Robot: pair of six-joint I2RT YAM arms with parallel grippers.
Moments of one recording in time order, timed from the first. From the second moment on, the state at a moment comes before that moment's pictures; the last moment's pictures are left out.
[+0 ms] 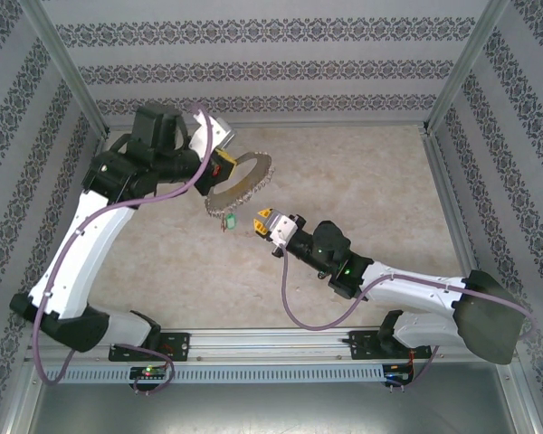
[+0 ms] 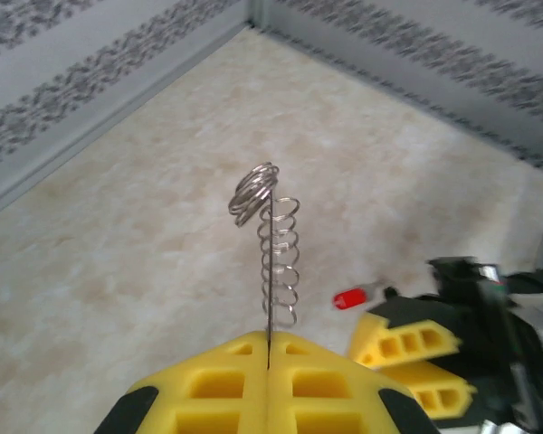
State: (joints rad) left arm -0.47 1.40 1.84 -1.07 0.34 0.21; right arm 0.95 1.21 0.56 0.65 0.04 -0.39
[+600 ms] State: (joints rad) left arm -0.59 1.52 2.03 -1.21 0.05 0.19; right arm 0.97 1.26 0.53 0.76 0.07 -0.34
